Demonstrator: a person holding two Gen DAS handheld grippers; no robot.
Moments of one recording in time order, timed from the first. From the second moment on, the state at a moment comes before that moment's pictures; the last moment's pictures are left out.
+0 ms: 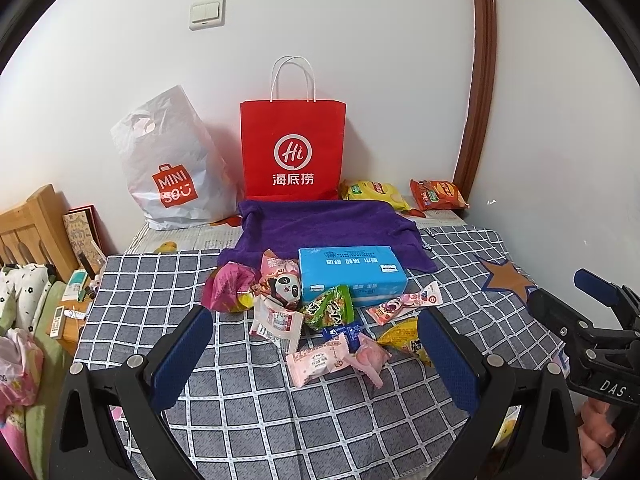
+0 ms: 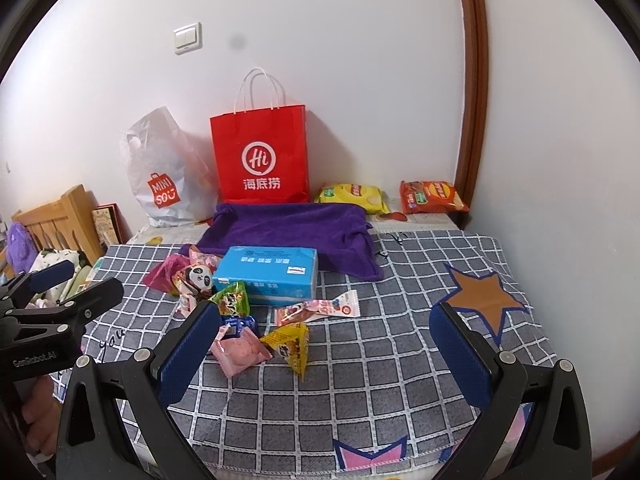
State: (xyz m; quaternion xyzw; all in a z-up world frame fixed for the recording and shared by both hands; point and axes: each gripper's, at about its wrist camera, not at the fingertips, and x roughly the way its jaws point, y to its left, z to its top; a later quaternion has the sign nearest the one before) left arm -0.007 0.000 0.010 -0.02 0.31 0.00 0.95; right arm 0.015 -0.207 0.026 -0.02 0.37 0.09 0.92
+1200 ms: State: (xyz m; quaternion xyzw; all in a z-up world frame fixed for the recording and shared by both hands) left arm 0.088 0.069 -0.108 -0.06 0.42 0.02 0.91; right arm 0.103 -0.172 -0.151 0.01 0.51 0.17 0.84
